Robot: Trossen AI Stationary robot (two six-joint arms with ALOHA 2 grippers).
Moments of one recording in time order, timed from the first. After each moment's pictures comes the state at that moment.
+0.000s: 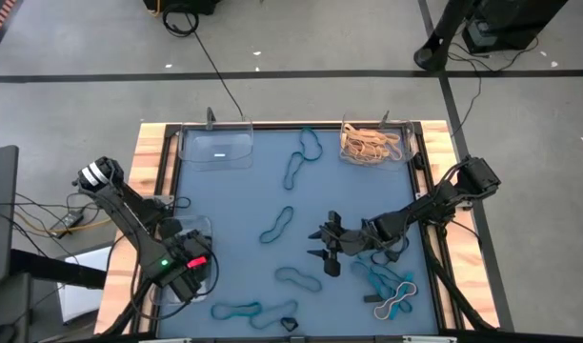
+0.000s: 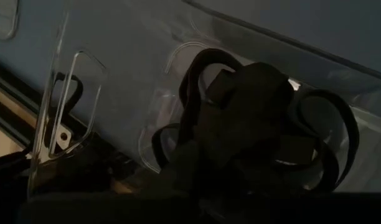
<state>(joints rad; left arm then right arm) -0.89 1.47 1.01 -1.35 -0.24 -1.40 0.40 1.64 0.70 0.37 0.37 0.42</state>
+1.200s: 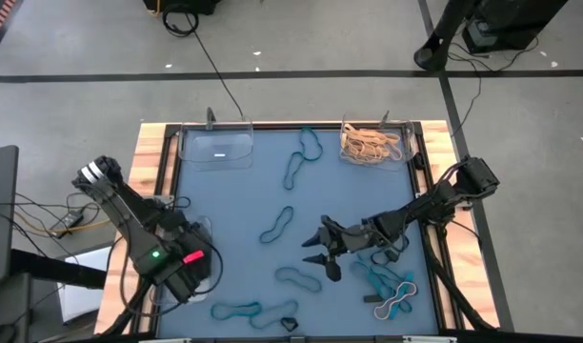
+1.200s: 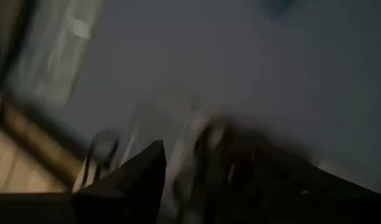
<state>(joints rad) -0.85 1.45 1.25 -1.54 -0.46 -1.35 0.38 1.65 0.70 0.56 0.20 0.38</state>
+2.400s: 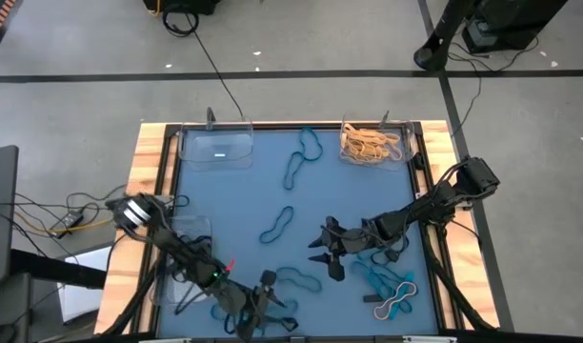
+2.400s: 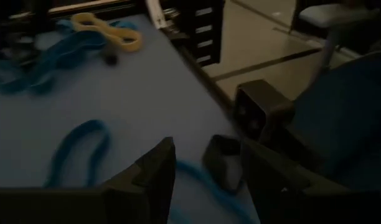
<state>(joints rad) -0.72 1.95 0.90 0.68 -0.31 -0.08 0.38 1.65 0.67 0.46 0.22 0.43</state>
